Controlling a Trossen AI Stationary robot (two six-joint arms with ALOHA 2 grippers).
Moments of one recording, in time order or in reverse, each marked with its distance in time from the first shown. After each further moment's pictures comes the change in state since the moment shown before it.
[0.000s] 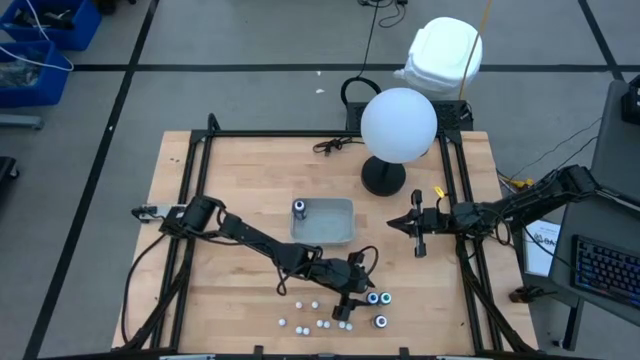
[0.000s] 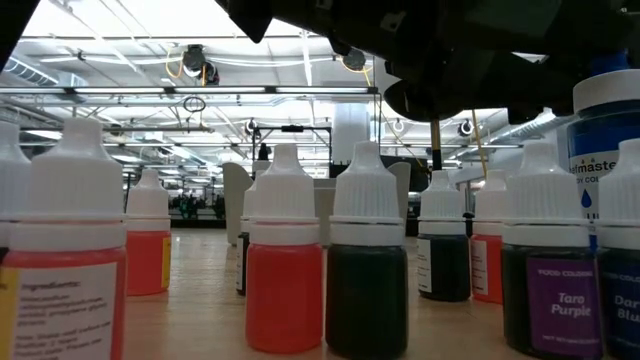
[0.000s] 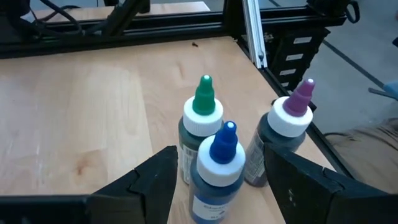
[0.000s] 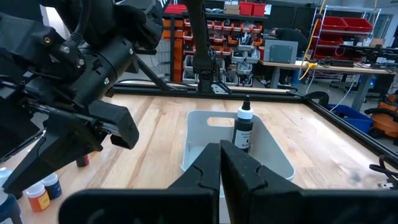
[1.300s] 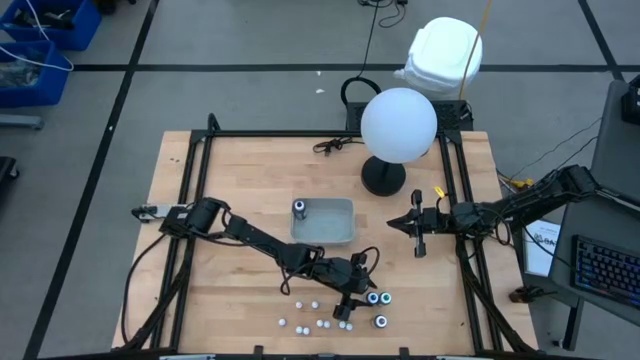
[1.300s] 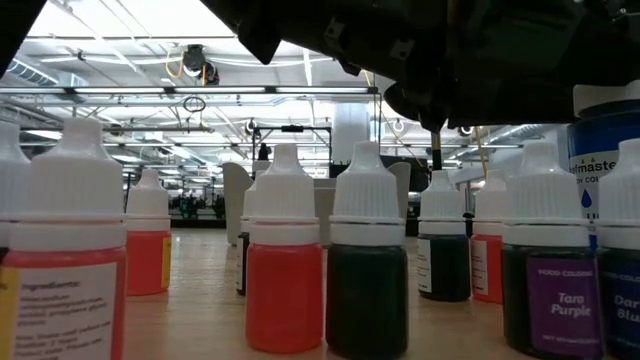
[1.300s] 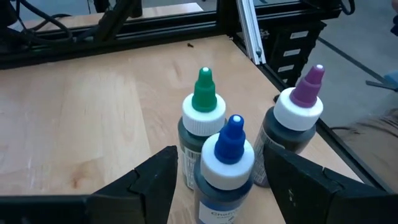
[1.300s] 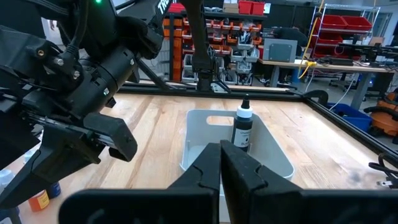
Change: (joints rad) left arm 0.010 0.040 0.000 0.058 0.037 0.065; right arm 0.000 0.001 0.000 -0.003 0.004 0.003
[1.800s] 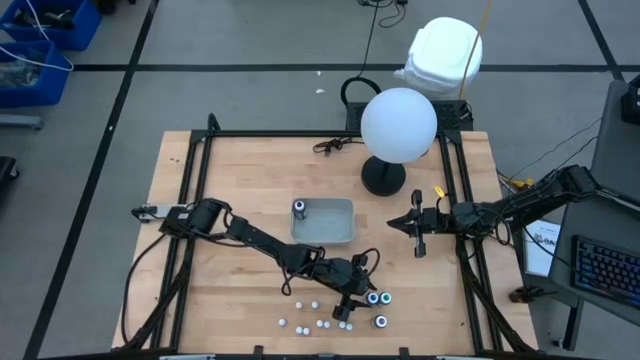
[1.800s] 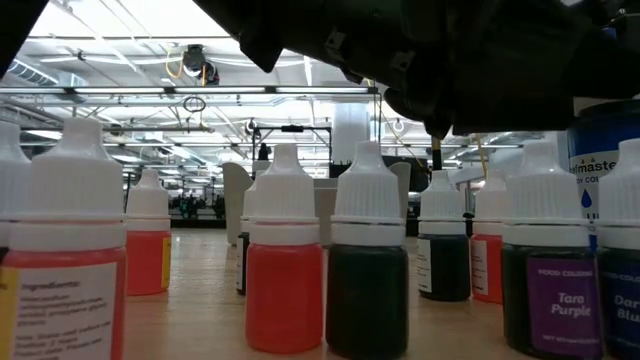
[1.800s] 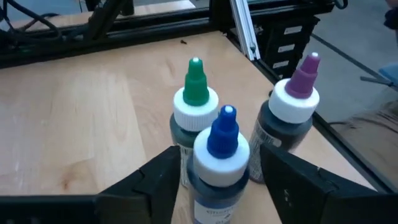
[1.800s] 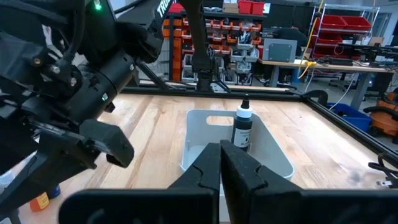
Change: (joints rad) left arm 0.002 0.022 0.000 0.026 0.023 0.019; right arm 0.000 0.000 0.000 -0.001 0.013 0.001
